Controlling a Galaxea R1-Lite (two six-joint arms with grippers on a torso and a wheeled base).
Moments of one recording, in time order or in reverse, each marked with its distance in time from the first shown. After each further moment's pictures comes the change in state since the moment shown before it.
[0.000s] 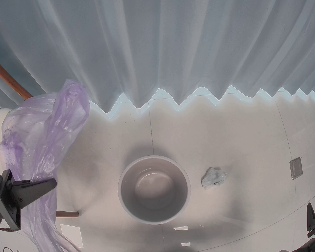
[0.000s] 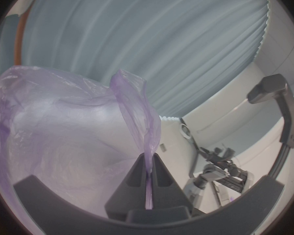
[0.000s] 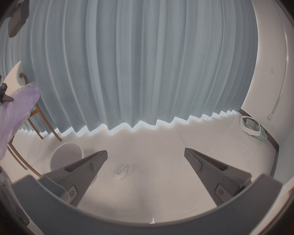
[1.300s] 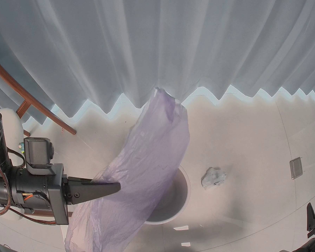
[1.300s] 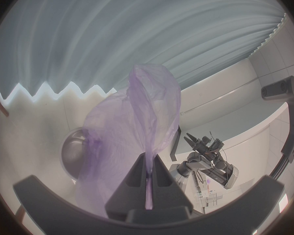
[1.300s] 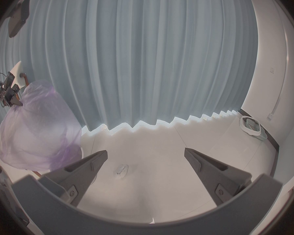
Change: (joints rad) left arm -0.237 0.375 -0.183 -0.001 -0.034 -0.023; right arm 0.000 0.000 0.000 0.000 0.000 0.000
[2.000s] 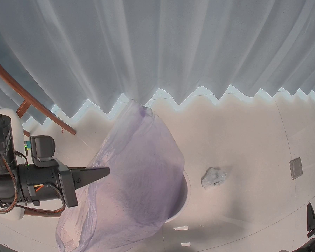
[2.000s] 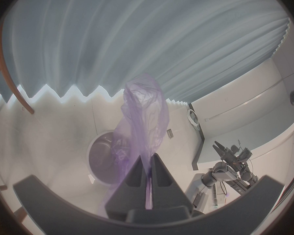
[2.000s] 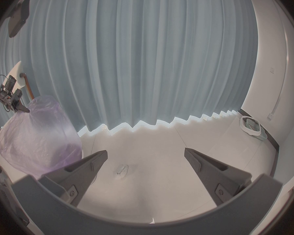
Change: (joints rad) left arm 0.049 0.041 0.023 -0.023 0.213 0.003; right arm 0.000 0.000 0.000 0.000 0.000 0.000
